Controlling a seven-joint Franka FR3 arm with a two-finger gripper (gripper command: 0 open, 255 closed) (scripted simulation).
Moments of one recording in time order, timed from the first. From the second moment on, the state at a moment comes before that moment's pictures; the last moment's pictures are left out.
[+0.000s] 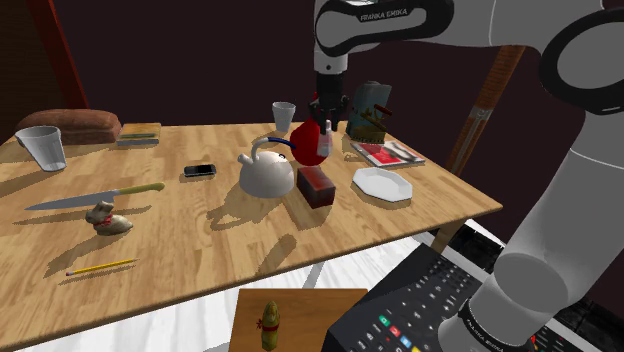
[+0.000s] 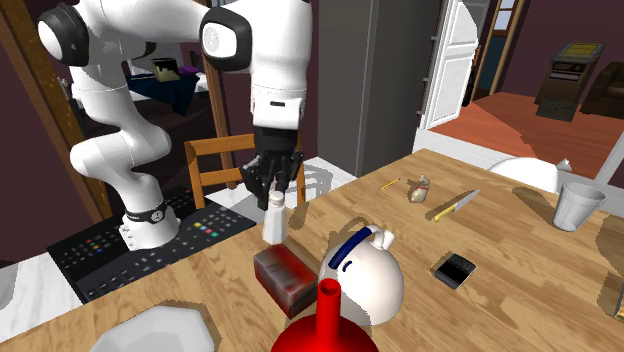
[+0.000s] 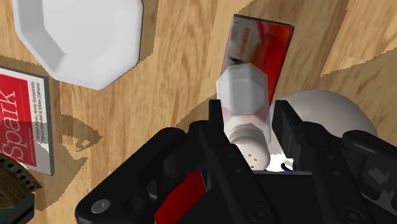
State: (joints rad) arm -0.19 0.10 0.28 -1.68 -0.14 1.70 0.22
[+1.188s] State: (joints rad) arm -0.19 0.13 0.27 -1.86 -0.15 1.90 0.24
